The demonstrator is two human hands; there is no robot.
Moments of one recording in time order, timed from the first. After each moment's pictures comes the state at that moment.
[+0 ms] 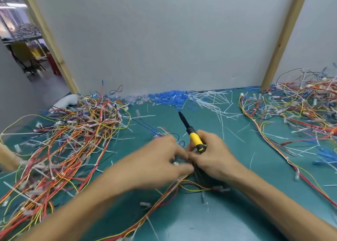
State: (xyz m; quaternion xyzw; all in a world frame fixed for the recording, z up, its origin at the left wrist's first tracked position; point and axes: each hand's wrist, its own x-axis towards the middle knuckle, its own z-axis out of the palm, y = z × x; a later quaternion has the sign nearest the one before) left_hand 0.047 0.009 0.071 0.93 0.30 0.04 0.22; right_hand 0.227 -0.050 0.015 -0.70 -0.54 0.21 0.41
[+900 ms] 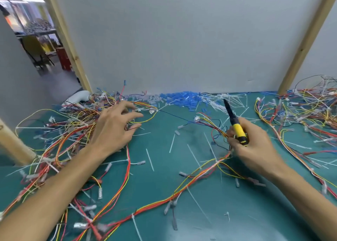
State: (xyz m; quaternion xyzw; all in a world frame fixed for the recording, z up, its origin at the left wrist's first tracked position) left_hand -0.050 0.160 0.030 0.88 0.35 0.30 -0.08; right_hand 0.274 -0.045 0.023 -0.71 -0.55 0.09 0.44
